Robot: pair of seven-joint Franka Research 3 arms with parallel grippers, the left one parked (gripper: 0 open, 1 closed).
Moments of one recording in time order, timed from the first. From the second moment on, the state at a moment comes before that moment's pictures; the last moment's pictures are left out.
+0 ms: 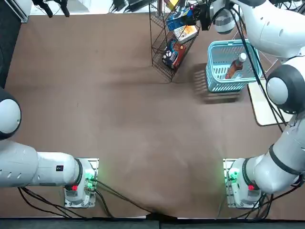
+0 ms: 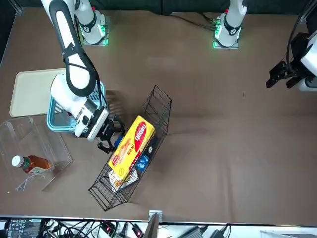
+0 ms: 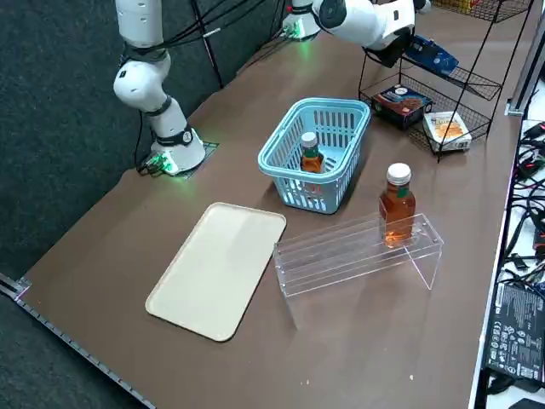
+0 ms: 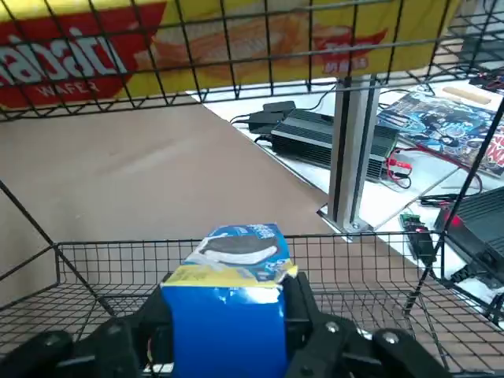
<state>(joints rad) 0.39 0.43 -0.01 -1.75 1.43 2.60 -1.69</state>
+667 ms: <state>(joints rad) 0.39 0.41 -0.02 -1.73 1.43 2.60 -1.69</state>
